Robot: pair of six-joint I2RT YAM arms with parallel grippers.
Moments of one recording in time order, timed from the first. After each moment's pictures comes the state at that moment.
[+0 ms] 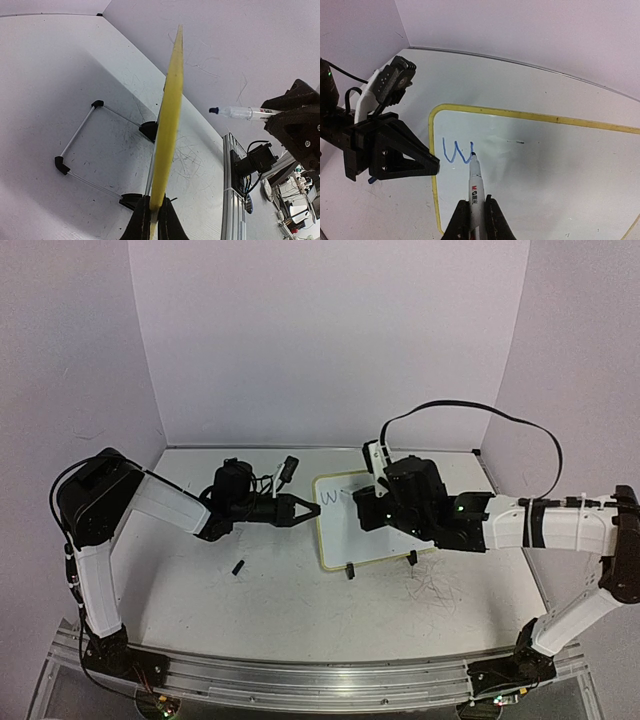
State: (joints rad) left arm -0.67 1.94 0.99 0.71 0.71 -0.54; right arm 0.96 1.49 1.02 -0.01 0.39 0.31
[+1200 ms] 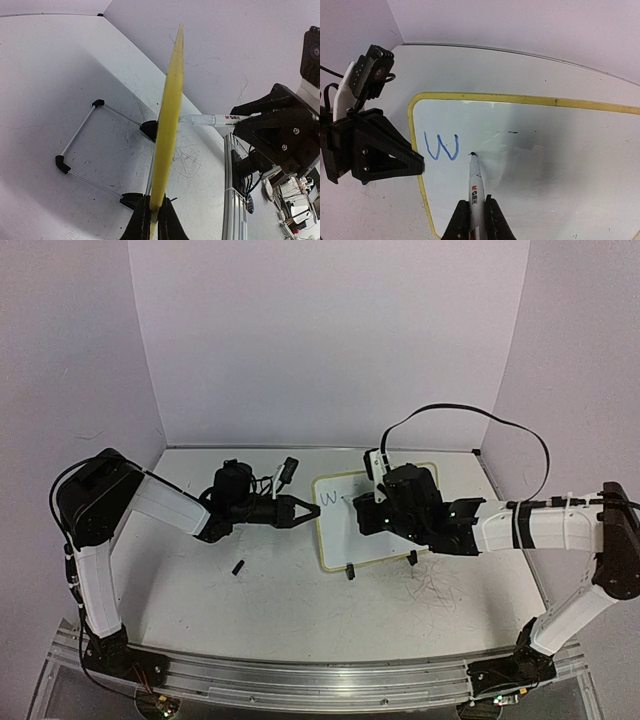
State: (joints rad) left arm -0.68 1.94 0.97 0.72 0.70 -0.54; right arm 0.93 1.53 0.97 0.07 0.36 0.35
